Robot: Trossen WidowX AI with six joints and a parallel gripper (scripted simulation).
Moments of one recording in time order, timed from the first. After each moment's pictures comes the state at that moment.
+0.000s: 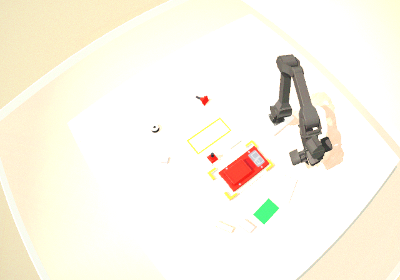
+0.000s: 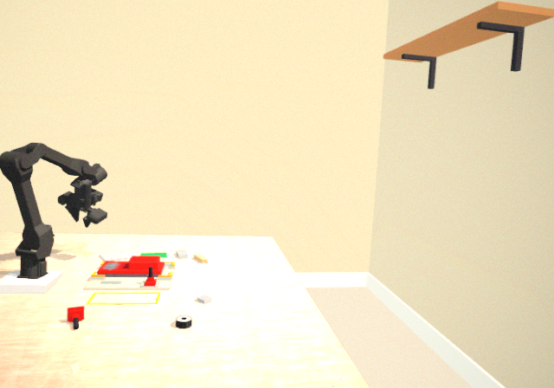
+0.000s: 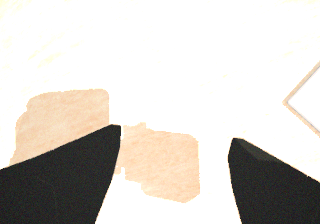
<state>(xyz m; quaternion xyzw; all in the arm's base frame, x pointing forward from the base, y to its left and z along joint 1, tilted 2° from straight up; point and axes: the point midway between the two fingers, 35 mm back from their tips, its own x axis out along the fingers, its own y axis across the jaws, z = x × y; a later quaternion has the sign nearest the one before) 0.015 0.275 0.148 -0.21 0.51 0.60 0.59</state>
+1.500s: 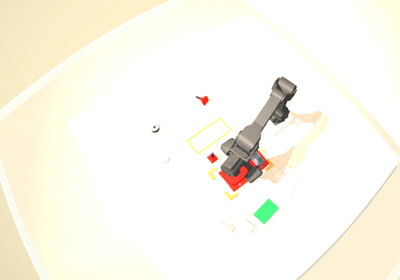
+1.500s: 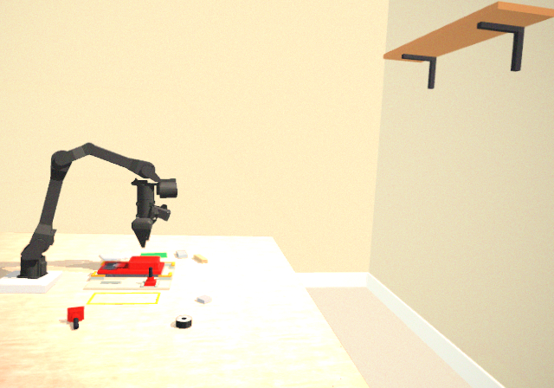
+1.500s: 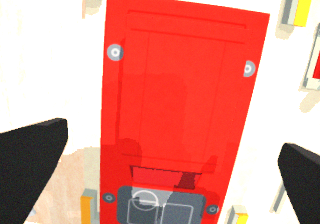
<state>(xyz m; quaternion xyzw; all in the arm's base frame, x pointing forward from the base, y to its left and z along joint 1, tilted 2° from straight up) 0.300 0.148 0.132 -0.05 0.69 0.09 0.72</state>
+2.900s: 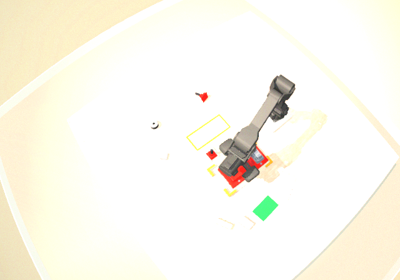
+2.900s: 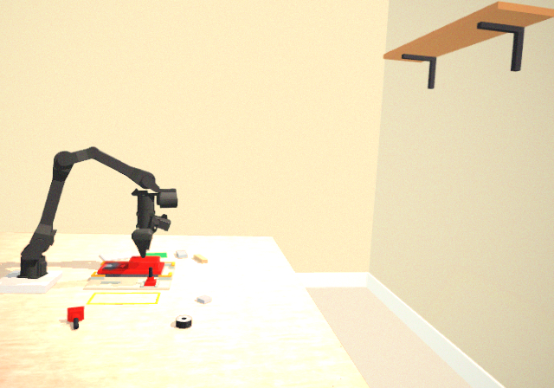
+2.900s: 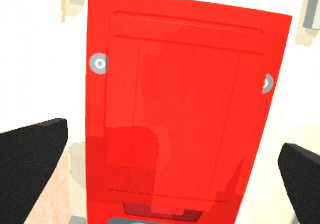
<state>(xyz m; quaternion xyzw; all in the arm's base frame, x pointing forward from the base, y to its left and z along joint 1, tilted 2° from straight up) 0.303 0.150 0.098 -0.05 0.69 0.09 0.72</state>
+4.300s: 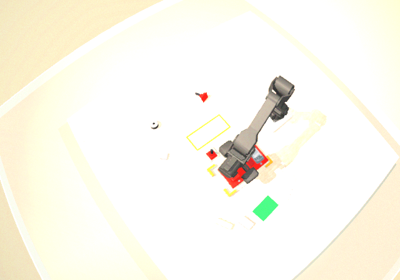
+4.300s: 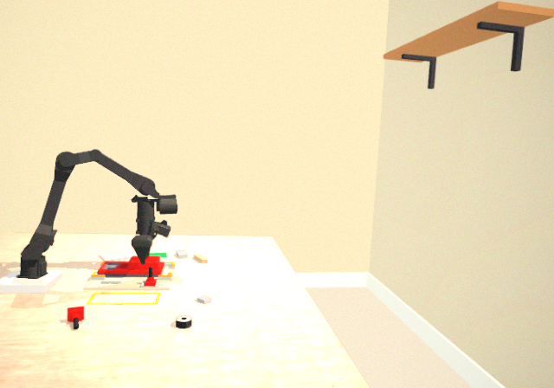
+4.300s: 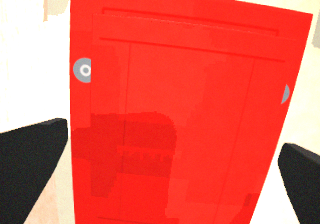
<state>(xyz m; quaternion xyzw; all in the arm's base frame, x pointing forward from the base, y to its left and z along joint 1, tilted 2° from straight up) 0.303 0.150 0.077 -0.05 0.69 0.09 0.72</state>
